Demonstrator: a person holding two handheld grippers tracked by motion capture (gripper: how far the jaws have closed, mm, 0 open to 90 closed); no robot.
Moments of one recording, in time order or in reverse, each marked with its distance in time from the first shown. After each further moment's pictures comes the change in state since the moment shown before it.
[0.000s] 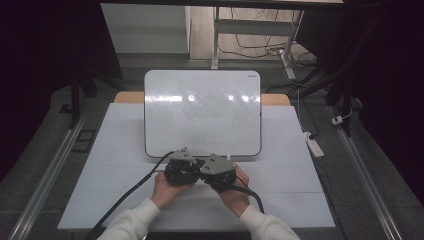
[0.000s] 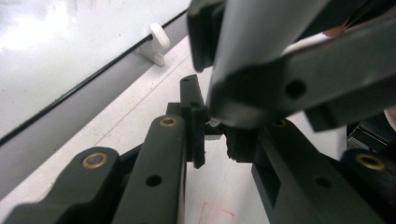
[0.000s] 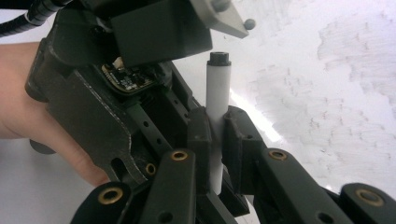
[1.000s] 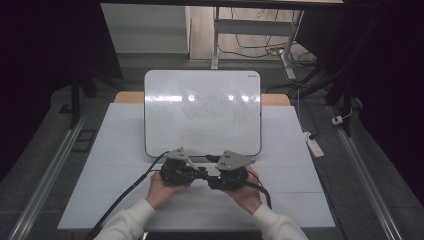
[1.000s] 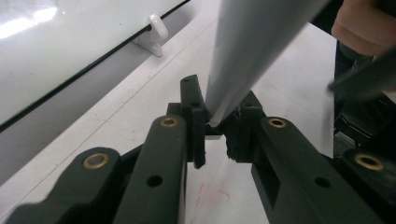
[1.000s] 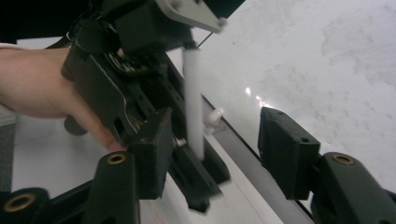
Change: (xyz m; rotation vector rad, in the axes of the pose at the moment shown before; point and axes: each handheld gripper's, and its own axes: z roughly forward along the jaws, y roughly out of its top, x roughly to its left) left arm 0.005 -0.003 -0.007 0.034 -0.047 -0.023; right arm -0.019 -0.007 -0.018 -0.041 0.120 0.074
